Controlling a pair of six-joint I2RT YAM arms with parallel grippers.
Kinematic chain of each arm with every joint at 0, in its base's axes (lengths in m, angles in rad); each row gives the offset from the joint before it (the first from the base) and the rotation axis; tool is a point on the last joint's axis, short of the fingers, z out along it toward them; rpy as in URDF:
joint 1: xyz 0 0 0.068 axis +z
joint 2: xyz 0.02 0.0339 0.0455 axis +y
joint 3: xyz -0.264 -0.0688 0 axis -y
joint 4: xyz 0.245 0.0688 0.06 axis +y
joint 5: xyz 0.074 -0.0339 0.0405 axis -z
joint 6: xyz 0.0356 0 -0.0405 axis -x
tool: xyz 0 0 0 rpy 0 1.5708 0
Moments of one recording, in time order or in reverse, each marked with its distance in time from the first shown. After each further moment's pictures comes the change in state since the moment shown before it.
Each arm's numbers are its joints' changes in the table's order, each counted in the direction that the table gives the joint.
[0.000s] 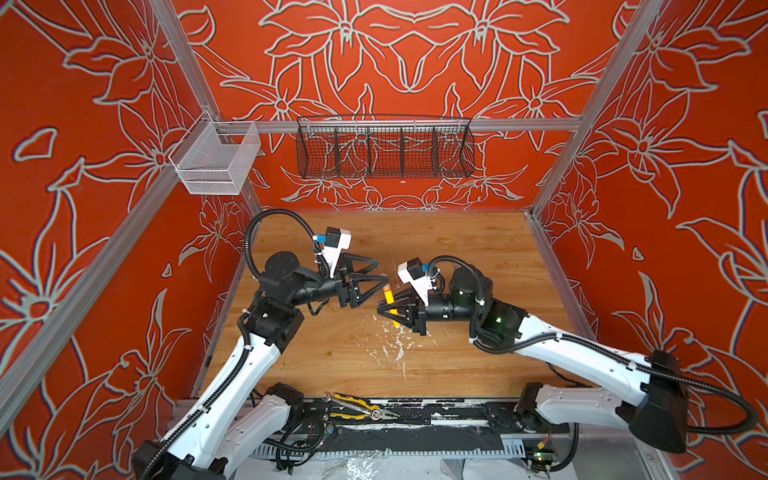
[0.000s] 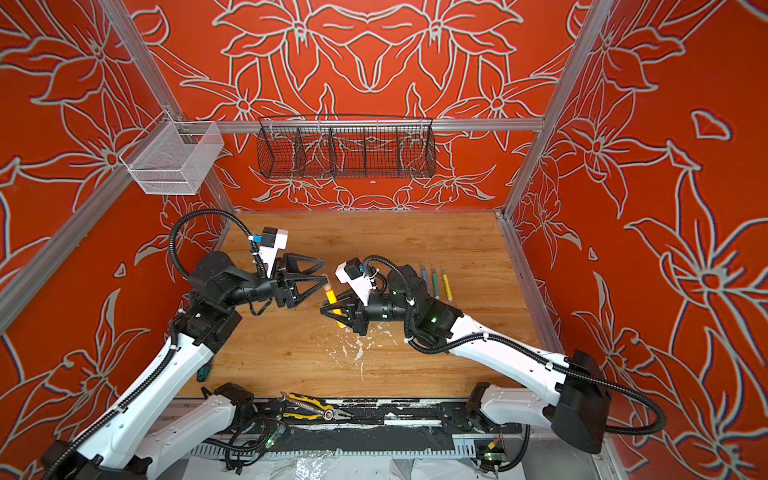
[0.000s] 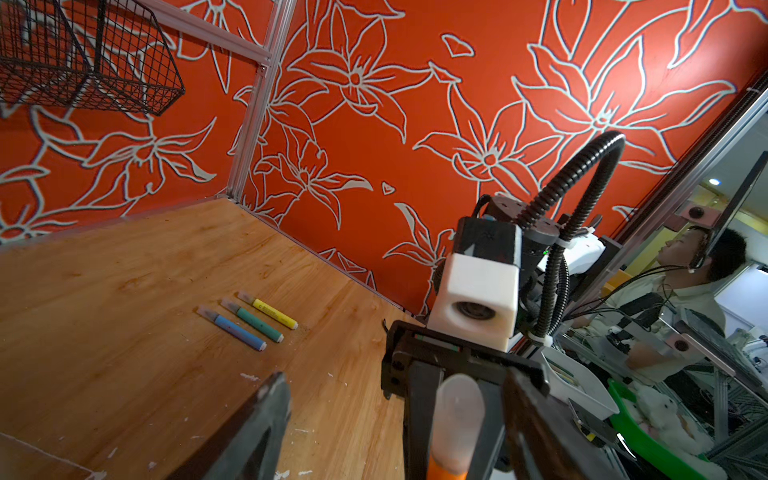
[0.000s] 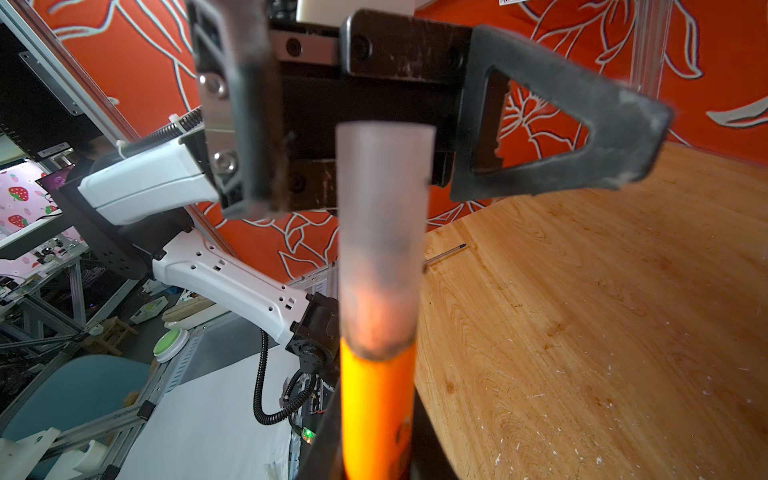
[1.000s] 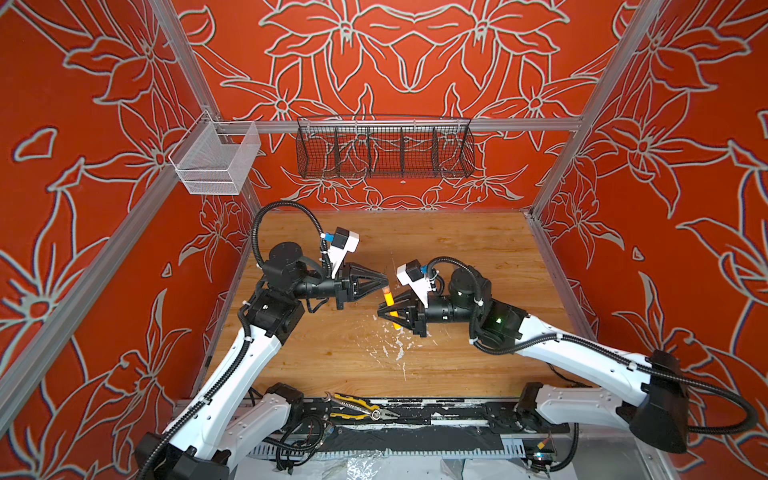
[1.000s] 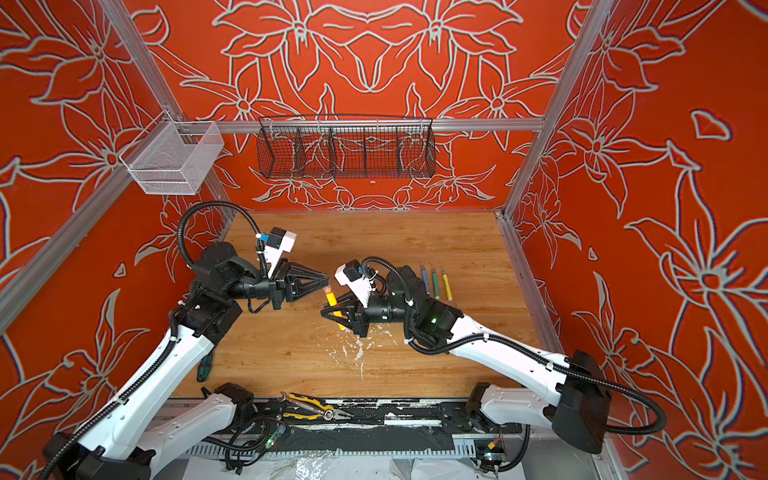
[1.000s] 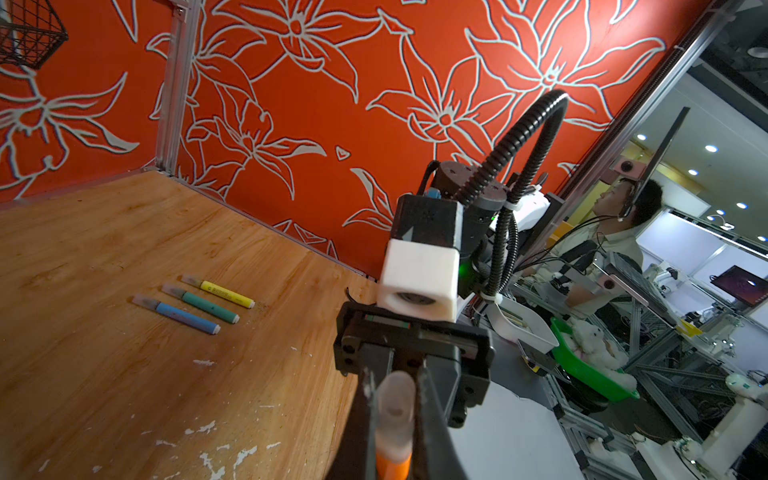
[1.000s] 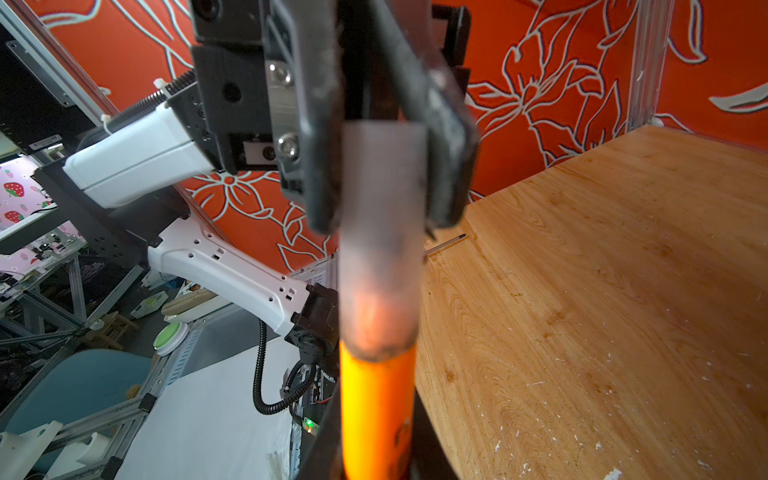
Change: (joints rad) left arm 0.005 0.054 0.076 0.103 0.217 -0.067; right arm 0.002 -0.013 -0.001 0.028 0.011 0.004
